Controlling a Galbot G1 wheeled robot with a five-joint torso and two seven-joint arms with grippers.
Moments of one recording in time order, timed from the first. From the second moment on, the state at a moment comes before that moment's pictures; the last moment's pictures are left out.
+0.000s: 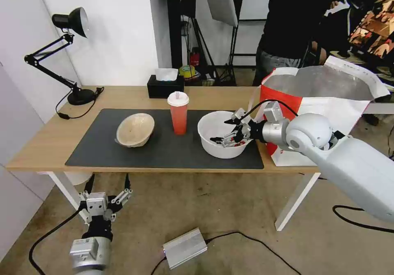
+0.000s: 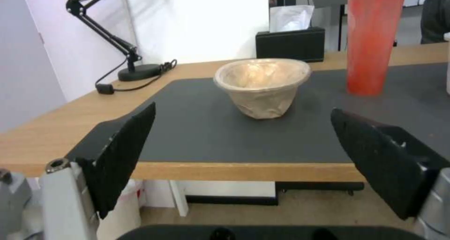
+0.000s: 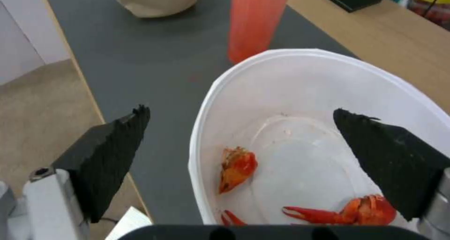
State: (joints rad) left arm 1.76 -1.59 -0.67 -2.24 0.05 -0.06 -0.01; right arm -0.33 0.70 -0.26 1.79 0.81 -0.63 -0.37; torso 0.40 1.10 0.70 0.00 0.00
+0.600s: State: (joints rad) left arm 1.76 -1.59 -0.68 -2.25 0.05 -0.06 -0.01; right arm -0.33 0.73 -0.28 1.76 0.81 -0.66 -0.33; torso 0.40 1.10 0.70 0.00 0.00
